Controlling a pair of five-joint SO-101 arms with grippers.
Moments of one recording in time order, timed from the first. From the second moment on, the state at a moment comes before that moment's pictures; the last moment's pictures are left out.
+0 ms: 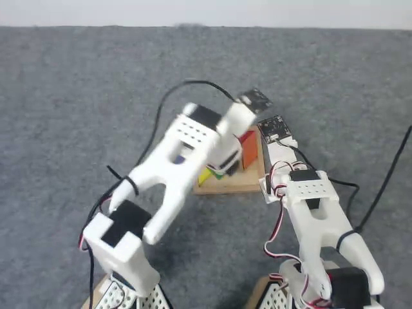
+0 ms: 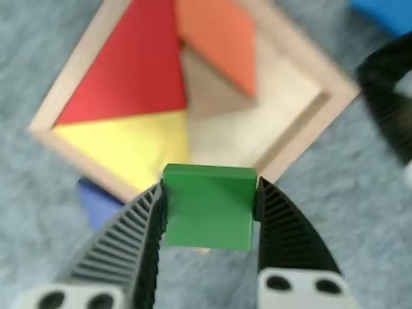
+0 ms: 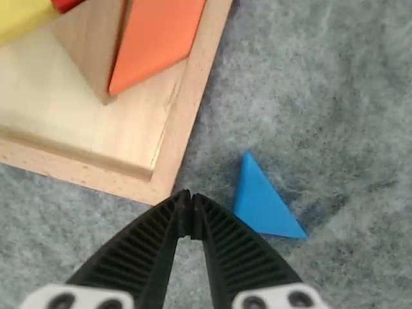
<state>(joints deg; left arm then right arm) 24.5 13.0 5.8 76.5 -12.1 -9.9 -21.2 59.7 40.5 13.9</state>
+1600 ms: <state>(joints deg) 28.7 12.4 17.4 63.7 -7.3 -9.8 -21.2 59.8 40.5 13.9</state>
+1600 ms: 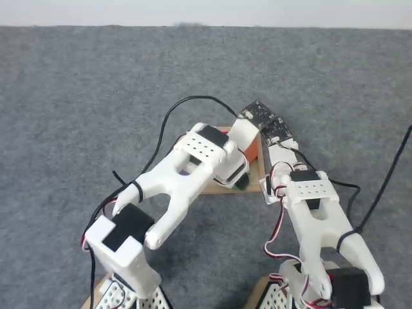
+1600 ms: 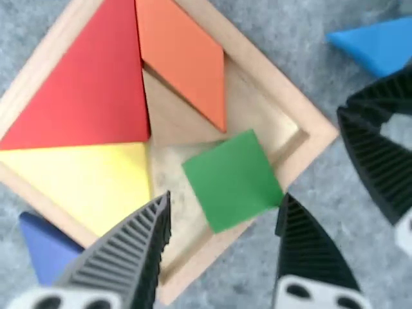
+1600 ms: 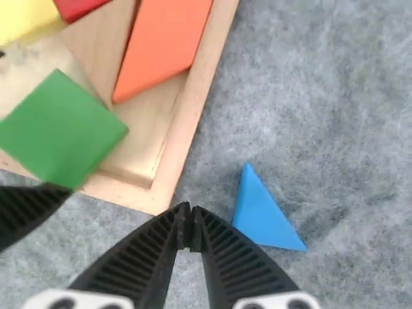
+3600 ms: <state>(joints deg) -2.1 -38.8 63.9 42.2 2.0 3.3 -8.2 31.5 60.7 16.0</state>
